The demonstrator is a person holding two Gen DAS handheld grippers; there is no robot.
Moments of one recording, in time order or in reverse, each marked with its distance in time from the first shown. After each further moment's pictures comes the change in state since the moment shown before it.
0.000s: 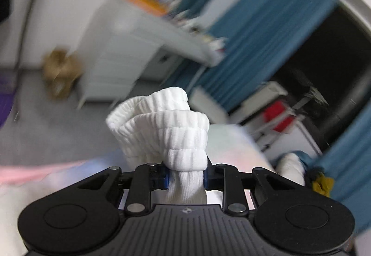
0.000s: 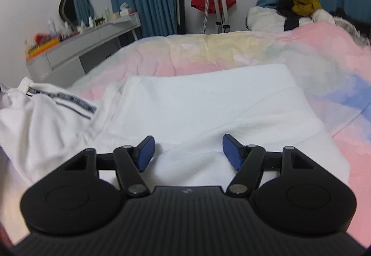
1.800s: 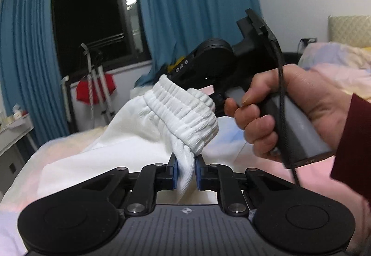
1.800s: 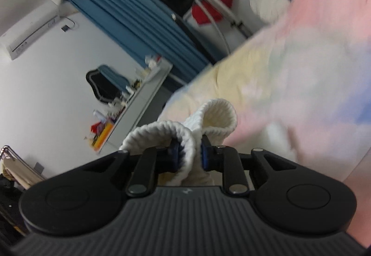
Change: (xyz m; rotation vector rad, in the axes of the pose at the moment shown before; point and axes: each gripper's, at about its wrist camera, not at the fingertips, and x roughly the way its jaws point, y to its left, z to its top) left arm -0.037 -0.271 -0.326 1.108 0.052 -0.602; right arm 0.004 -0.166 0.101 0.480 -0.054 0.409
